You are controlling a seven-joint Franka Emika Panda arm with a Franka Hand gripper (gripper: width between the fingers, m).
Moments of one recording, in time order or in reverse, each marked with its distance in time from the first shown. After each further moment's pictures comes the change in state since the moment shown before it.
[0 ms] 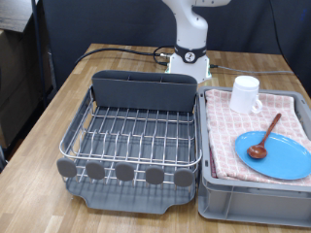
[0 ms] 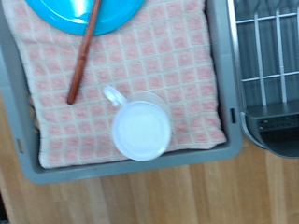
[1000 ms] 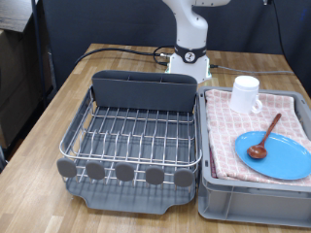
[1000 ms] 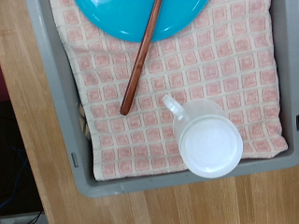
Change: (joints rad) arm 0.000 0.215 0.100 0.155 0.002 0.004 0.126
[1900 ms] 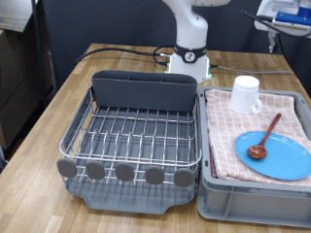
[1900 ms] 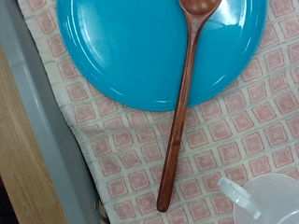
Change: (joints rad) arm -0.002 0.139 0.099 -0.175 -0.152 0.436 0.313
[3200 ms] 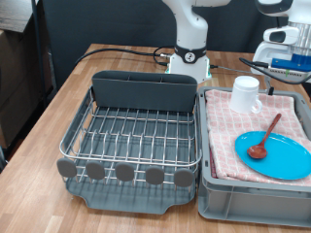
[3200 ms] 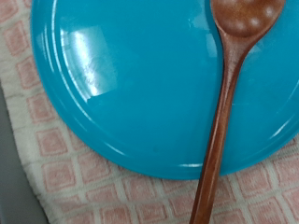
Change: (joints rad) arm 0.000 0.207 -0.019 -0.069 -0.284 0.320 0.178
